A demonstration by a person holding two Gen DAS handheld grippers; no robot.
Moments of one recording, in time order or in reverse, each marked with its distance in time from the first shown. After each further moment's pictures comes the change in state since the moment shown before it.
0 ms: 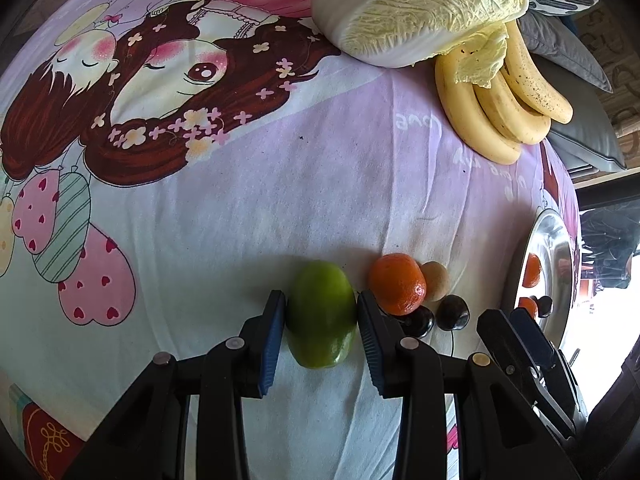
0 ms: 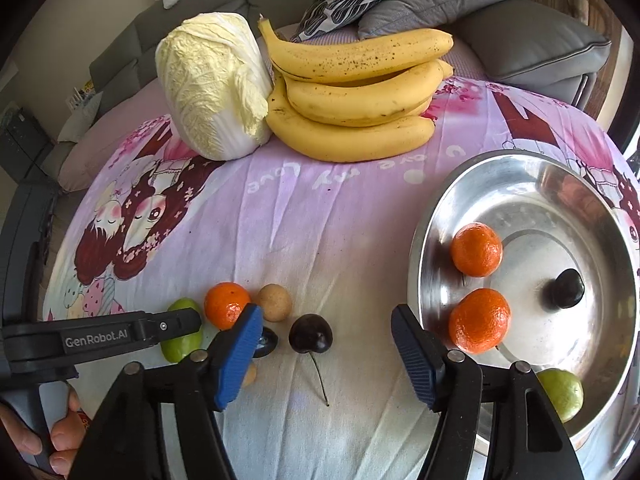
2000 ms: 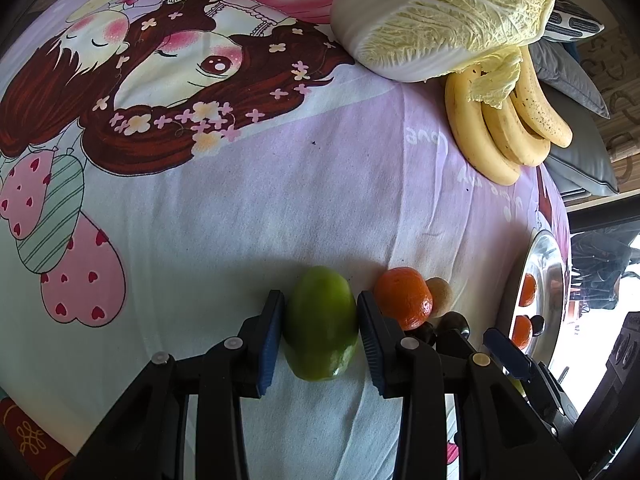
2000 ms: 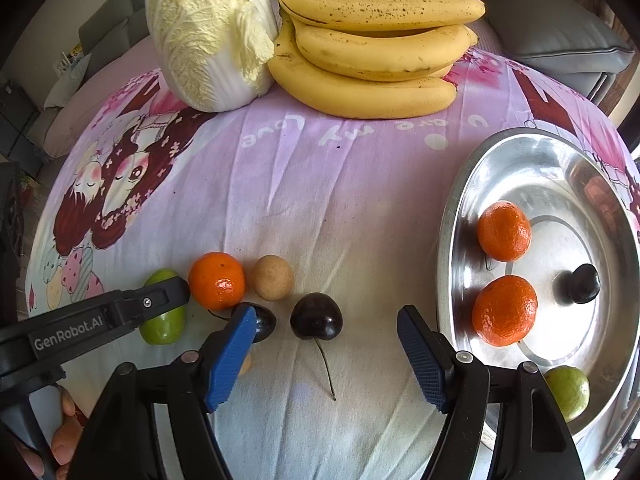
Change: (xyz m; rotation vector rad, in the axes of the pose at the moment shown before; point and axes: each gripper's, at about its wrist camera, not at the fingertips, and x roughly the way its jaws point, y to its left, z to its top) left arm 0.010 0.008 -0.010 -0.049 -0.047 -0.057; right arm 0.036 0.017 0.003 -0.046 0.157 -0.061
